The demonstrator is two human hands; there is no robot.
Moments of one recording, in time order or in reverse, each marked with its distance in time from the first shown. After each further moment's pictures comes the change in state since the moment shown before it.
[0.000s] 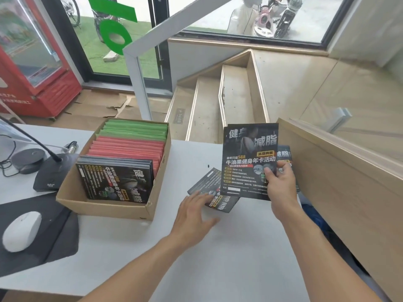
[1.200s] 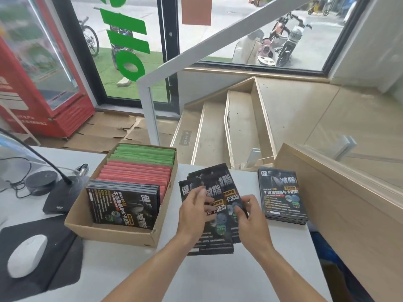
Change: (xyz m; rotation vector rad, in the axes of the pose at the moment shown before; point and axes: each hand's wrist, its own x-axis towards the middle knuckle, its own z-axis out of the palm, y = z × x) left_hand 0.038 0.054 -0.058 -0.949 0.335 -0.298; right_hand -0.034 0.037 0.043 -0.337 -0.298 -0.224
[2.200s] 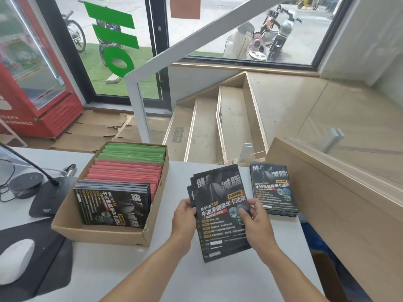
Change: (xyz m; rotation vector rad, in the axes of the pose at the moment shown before) left_hand 0.002 -0.032 0.003 0.081 0.073 -0.230; right_hand -0.004 0.020 -0.028 0.199 0.012 0.174
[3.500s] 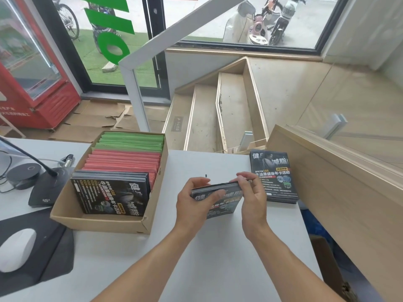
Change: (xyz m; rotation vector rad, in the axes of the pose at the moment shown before) left_hand -0.033 0.024 0.008 -0.016 -0.083 0.386; right_hand -0.003 -0.034 0.031 0.405 0.105 -0.205
